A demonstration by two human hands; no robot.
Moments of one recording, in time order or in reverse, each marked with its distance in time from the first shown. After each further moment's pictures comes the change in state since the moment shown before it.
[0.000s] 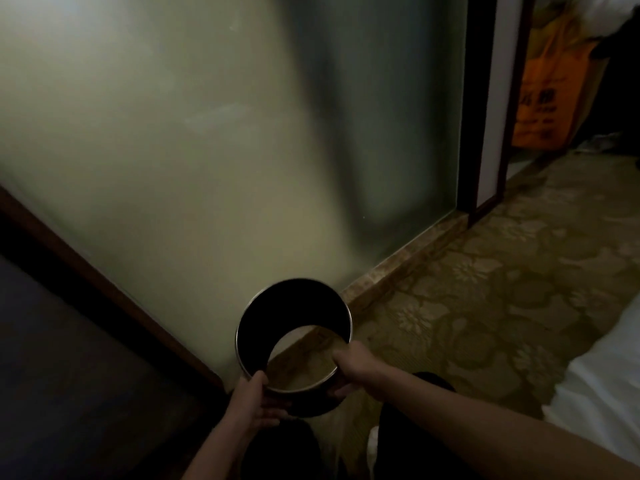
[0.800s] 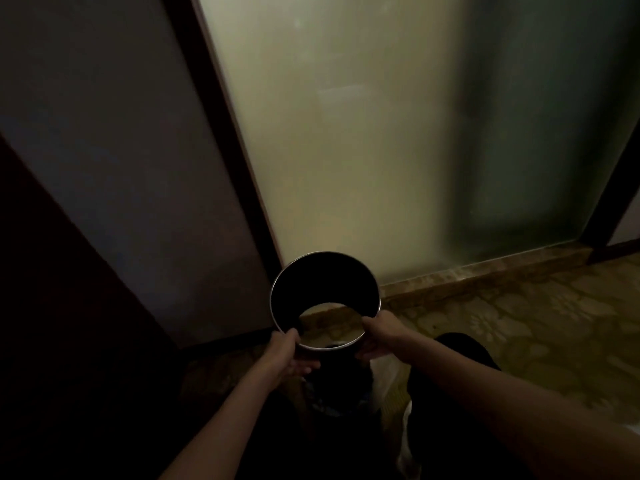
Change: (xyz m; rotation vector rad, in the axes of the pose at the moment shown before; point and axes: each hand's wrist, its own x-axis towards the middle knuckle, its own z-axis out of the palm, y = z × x) left_hand -0.130 -0.096 -0.091 -0.329 0.170 -0.011; right_hand -0.063 0.040 0.122 -0.337 -0.149 -0.094
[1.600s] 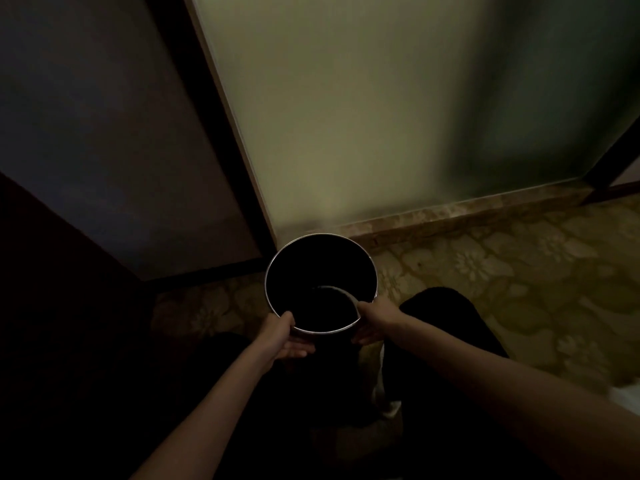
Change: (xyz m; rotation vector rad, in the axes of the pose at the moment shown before) left_hand 0.085 -0.067 0.008 0.025 -0.100 -0.201; right_hand 0.088 0.082 0.006 -0.062 -0.071 0.279
